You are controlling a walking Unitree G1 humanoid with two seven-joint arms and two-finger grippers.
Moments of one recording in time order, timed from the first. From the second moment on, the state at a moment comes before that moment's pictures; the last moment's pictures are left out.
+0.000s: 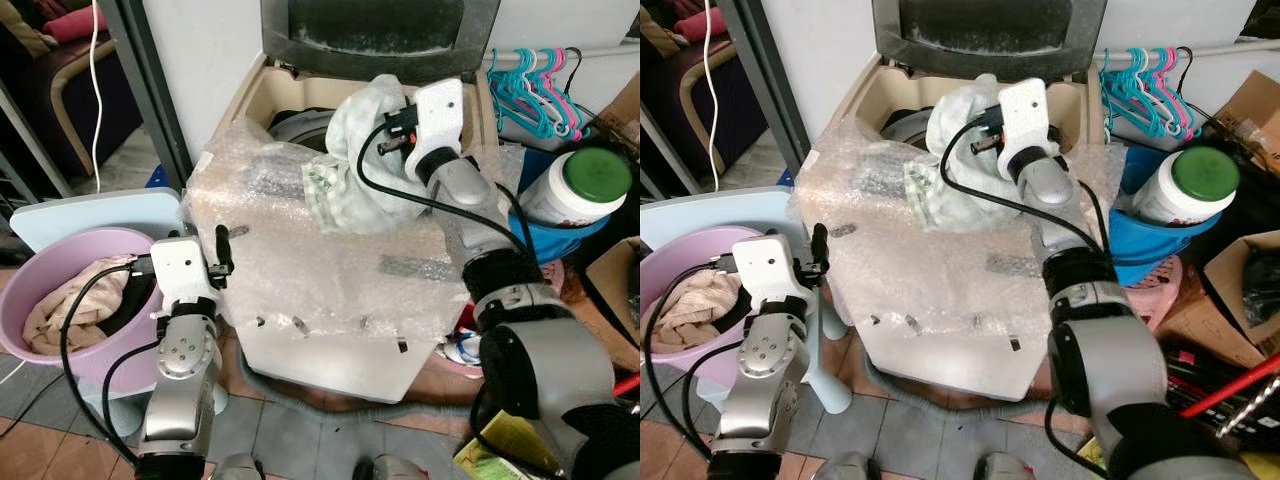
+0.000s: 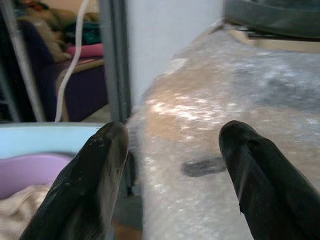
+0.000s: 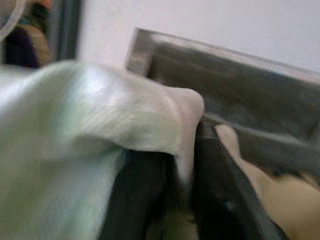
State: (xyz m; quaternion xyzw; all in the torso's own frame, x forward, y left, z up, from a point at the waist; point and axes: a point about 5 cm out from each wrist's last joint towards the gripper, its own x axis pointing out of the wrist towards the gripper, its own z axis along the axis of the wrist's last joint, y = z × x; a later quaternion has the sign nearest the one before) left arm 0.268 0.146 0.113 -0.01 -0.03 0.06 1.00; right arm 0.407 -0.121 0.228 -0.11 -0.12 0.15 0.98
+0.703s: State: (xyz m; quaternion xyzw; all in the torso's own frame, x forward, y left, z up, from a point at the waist) left arm 0.265 0.144 0.112 -0.02 -0.03 0.06 1.00; right arm 0.420 -0.198 0.301 -0.09 -0.14 -0.13 0.98
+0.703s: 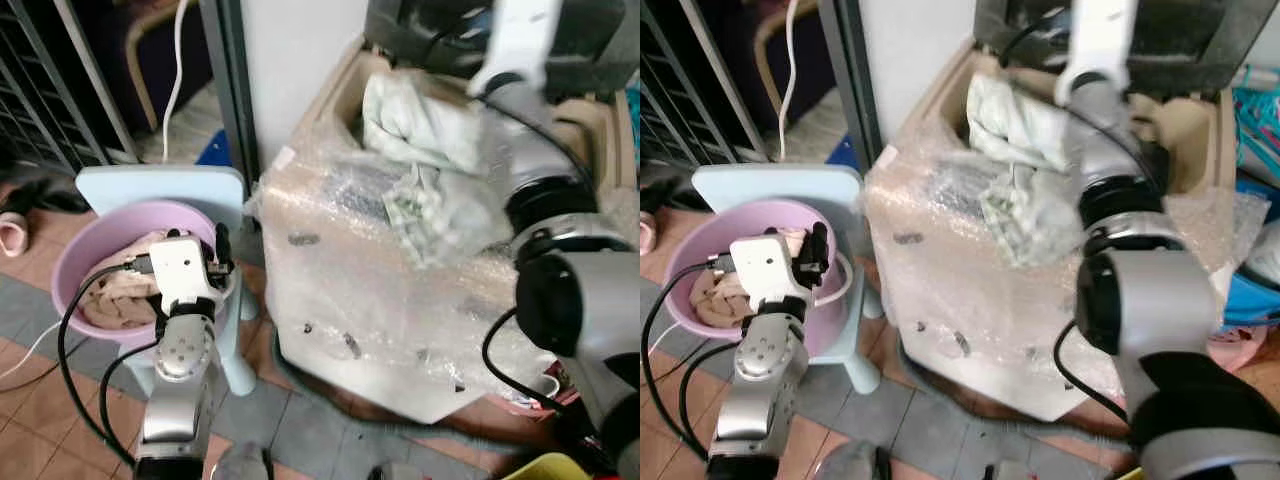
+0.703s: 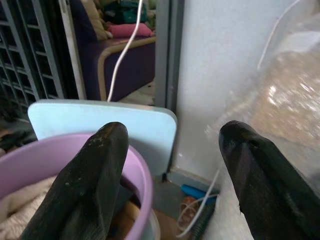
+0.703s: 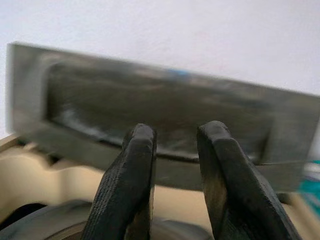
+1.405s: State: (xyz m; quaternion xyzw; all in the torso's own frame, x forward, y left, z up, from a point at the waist) left arm 0.261 0.142 0.108 -0.02 -0.02 0.05 1.00; right arm 0.357 -0.177 0.176 -0.14 -0.05 0.22 0.96
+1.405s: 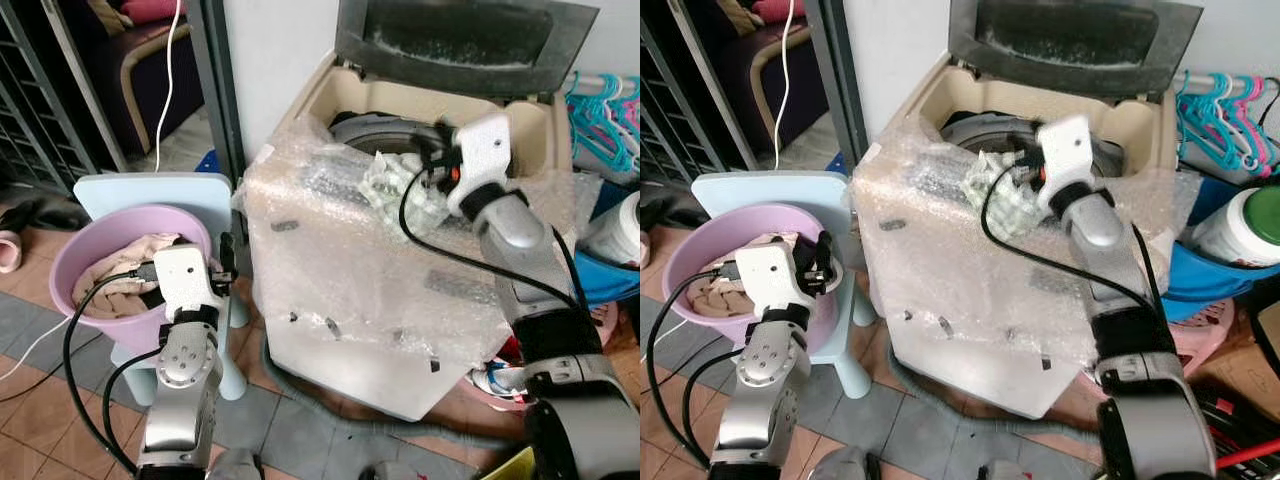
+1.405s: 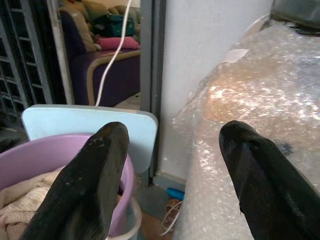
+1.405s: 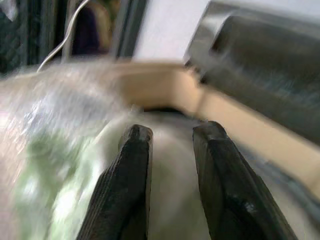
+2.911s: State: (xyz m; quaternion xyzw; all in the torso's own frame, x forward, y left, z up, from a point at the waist) left arm 0.265 0.144 0.112 -0.03 -0.02 0.05 1.00; right arm 0.362 -0.168 0.159 -0.15 0.02 0.13 0.98
